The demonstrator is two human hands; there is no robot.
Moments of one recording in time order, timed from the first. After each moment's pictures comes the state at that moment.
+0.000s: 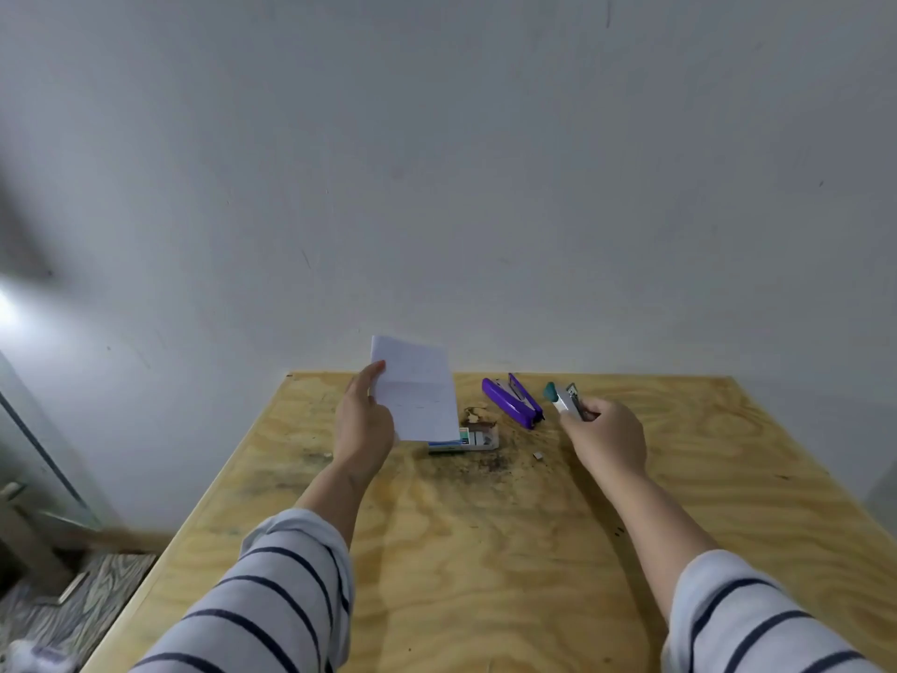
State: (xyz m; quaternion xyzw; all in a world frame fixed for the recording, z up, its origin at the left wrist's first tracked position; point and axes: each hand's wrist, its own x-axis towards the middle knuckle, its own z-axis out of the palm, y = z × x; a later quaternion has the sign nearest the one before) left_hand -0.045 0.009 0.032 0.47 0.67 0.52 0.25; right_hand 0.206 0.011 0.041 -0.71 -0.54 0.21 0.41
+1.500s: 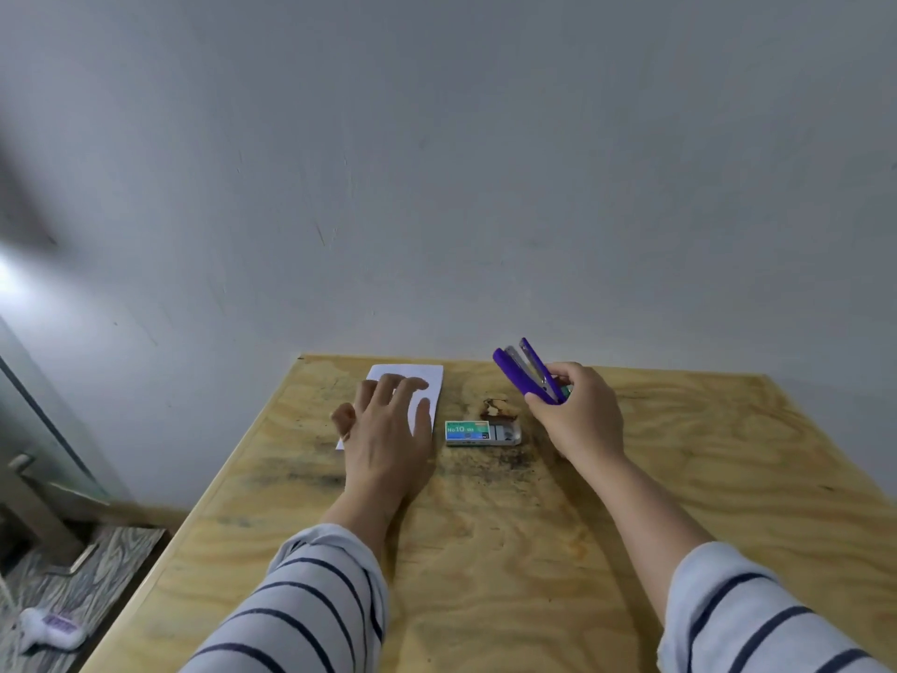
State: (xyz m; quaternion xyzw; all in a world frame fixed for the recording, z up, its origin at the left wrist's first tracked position) left_hand -0.035 -0.008 0.011 0.61 0.71 0.34 -0.06; right_hand 0.162 0.034 0.035 -0.63 -0.65 0.14 0.40
